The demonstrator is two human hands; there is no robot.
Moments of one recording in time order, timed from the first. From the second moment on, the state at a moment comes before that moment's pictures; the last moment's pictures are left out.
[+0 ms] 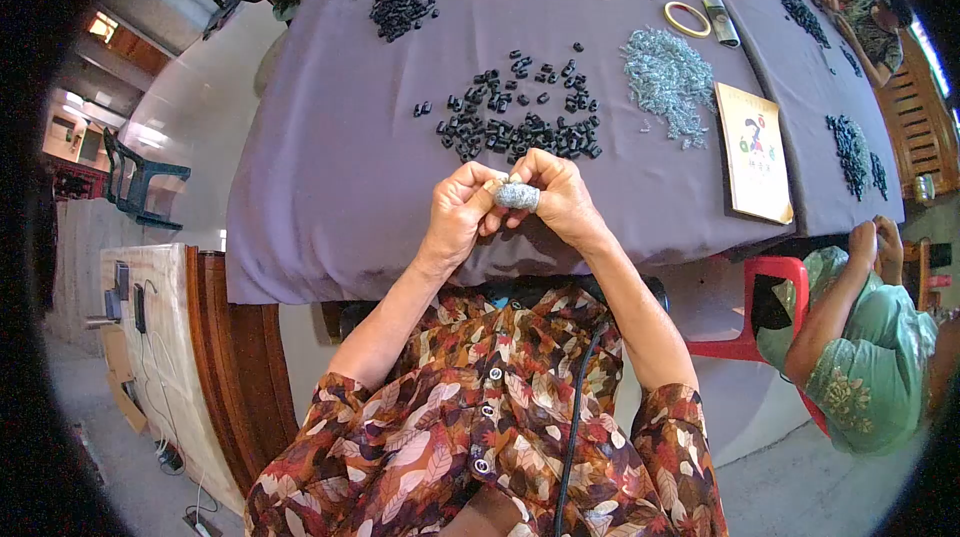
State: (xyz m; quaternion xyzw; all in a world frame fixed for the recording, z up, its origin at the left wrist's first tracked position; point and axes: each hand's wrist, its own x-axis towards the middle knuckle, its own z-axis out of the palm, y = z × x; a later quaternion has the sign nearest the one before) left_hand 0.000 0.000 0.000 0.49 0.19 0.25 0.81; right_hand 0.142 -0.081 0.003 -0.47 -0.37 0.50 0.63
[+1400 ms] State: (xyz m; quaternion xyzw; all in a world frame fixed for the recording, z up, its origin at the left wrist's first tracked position) left_hand -0.001 0.014 0.013 0.47 0.19 0.18 0.84; right_hand 0.131 -0.087 0.019 -0.56 -0.47 0.39 0.56
